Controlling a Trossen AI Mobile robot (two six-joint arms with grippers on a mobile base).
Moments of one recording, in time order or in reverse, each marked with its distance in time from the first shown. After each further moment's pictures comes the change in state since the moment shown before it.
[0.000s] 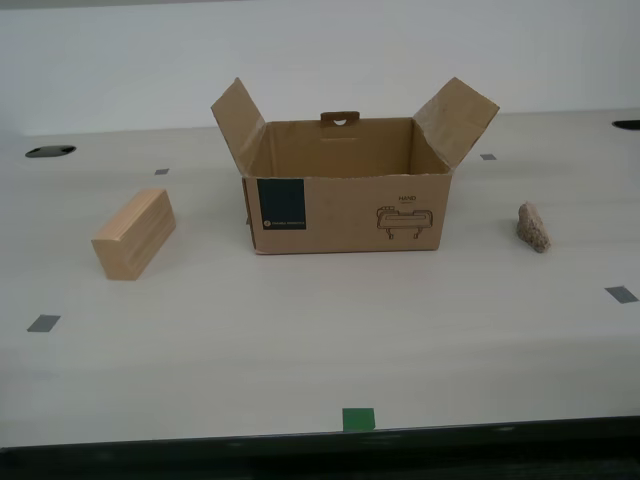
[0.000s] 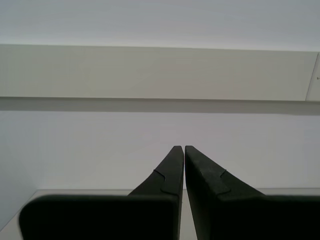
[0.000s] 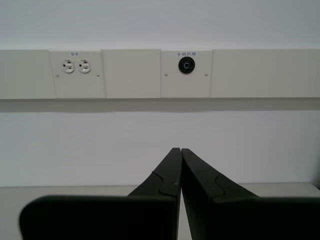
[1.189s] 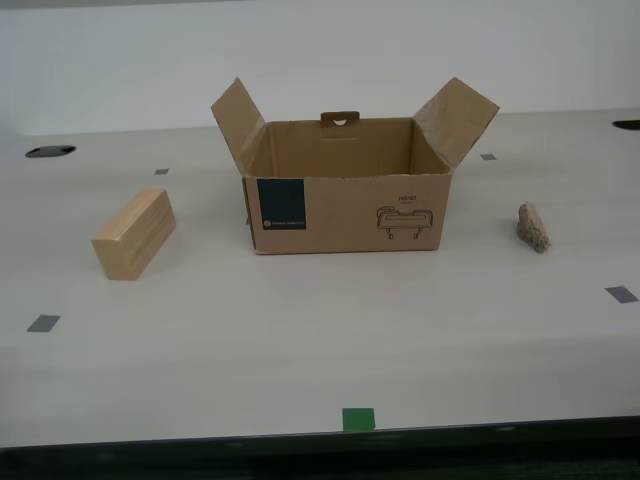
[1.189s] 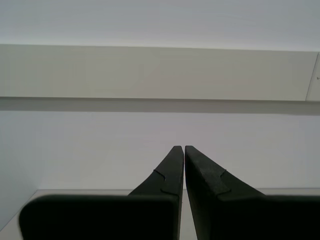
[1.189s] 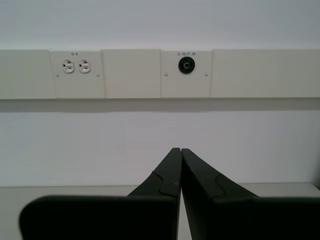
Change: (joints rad) arm 0 0.000 0.000 0.000 0.000 0.000 0.000; arm 1 0.000 0.000 0.000 0.000 0.000 0.000
